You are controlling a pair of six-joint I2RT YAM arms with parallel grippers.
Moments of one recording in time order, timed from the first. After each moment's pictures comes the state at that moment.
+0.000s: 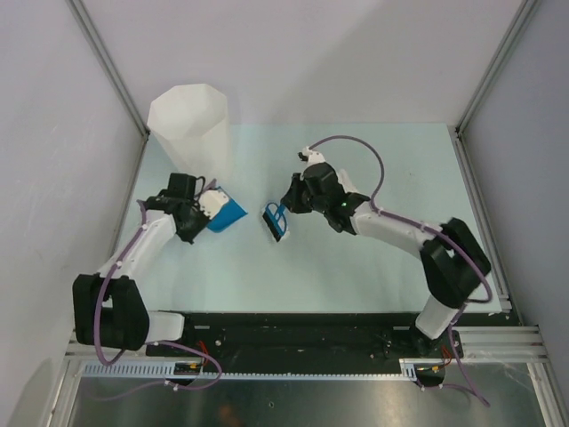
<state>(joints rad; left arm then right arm) -0.09 1.30 0.96 -0.80 -0.02 0.66 0.75 1.75 1.20 0.04 0.00 0.59</state>
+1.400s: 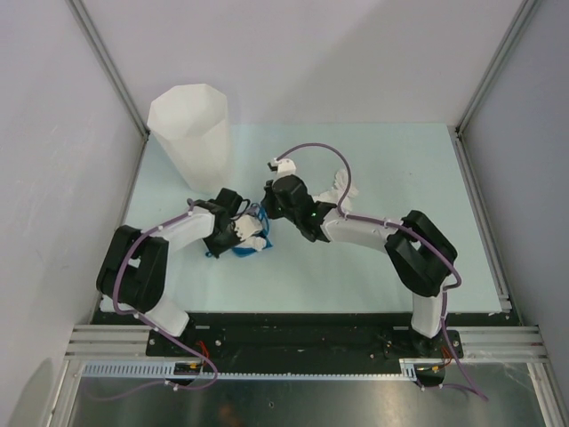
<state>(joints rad) -0.38 1.59 0.89 -0.71 -0.13 0.64 0.89 1.90 1.30 0.16 0.19 0.47</state>
